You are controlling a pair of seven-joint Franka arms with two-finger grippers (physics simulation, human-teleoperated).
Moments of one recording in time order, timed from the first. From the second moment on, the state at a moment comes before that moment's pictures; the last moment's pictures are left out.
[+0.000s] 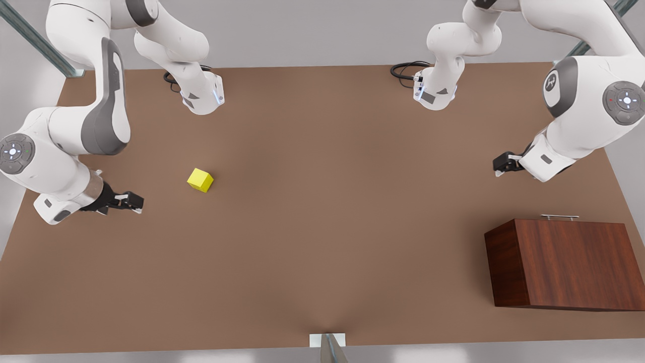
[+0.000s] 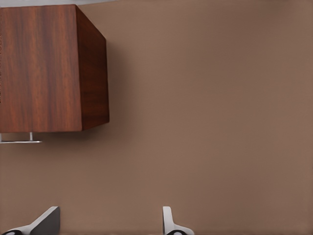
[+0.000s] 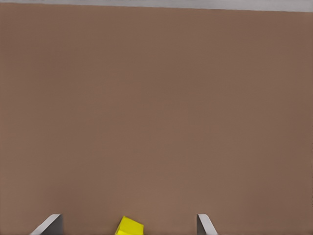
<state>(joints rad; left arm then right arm) -0.06 0.17 -0.01 -1.39 0.04 1.48 0.02 -0.10 0.26 0.12 -1.46 -0.04 1.71 -0.01</state>
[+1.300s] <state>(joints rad) 0.09 0.20 0.35 -2.21 -0.06 2.74 -0.98 -0.17 0.13 0.20 -2.37 0.09 2.29 0.44</state>
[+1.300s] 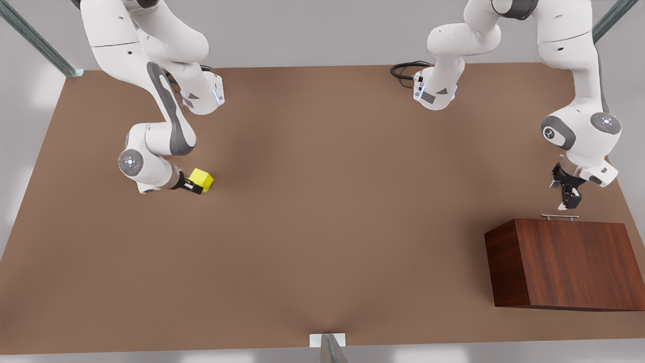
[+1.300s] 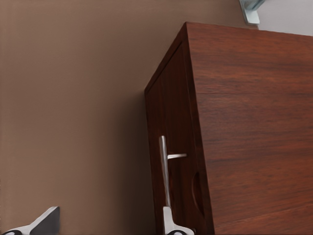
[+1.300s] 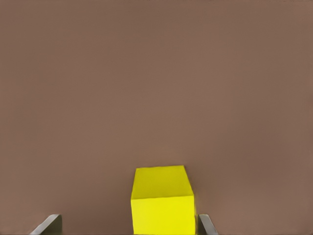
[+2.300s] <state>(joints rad) 0.13 0.33 0.33 -2.15 -0.04 2.84 -0.98 -0.12 0.19 0.20 -2.51 0.08 2.50 0.52</state>
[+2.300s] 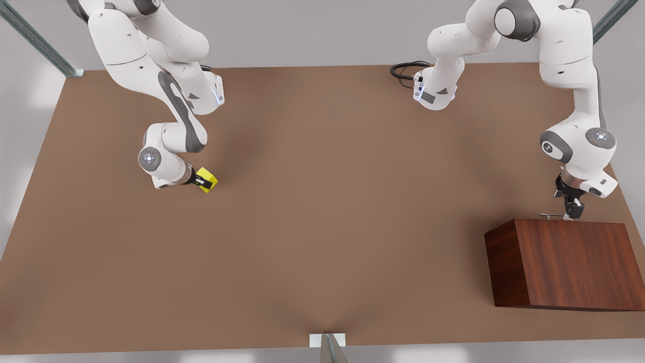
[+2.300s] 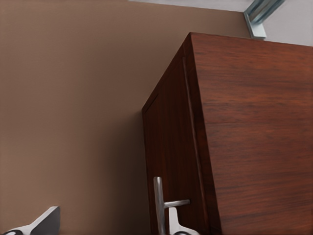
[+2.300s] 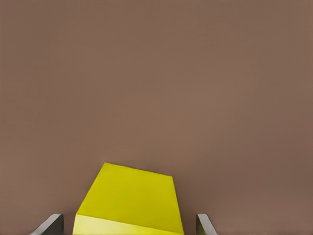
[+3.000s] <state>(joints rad) 0.13 0.23 0.33 -2.24 -0.10 2.75 -0.98 -0.09 0.24 0.21 -2.51 0.08 2.50 0.65</state>
